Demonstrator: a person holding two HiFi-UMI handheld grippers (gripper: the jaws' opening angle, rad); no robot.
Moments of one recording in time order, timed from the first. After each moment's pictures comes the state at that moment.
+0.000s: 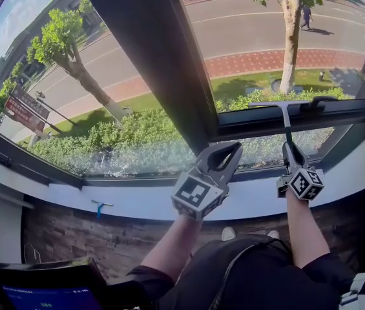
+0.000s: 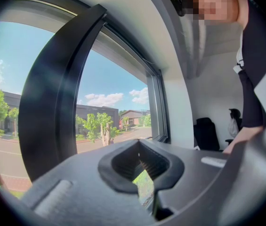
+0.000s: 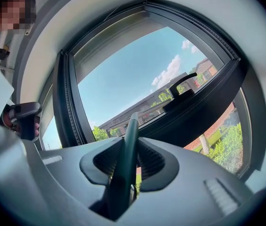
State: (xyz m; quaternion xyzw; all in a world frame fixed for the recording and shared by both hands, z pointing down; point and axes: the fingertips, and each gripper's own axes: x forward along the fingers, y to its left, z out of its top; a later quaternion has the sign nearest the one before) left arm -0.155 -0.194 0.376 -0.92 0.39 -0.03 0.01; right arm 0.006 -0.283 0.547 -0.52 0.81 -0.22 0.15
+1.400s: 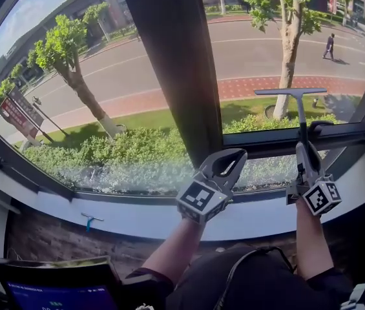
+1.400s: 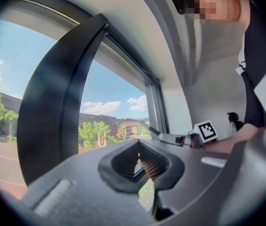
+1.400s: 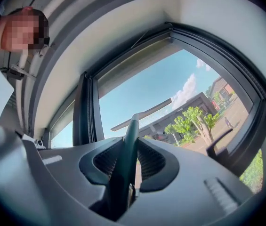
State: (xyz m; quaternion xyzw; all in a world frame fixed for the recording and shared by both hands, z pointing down) left arm -0.178 -0.213 0.350 -0.93 0.38 0.02 0.04; right arm -0.008 -0.264 0.371 -0.49 0.84 -0.09 0.23
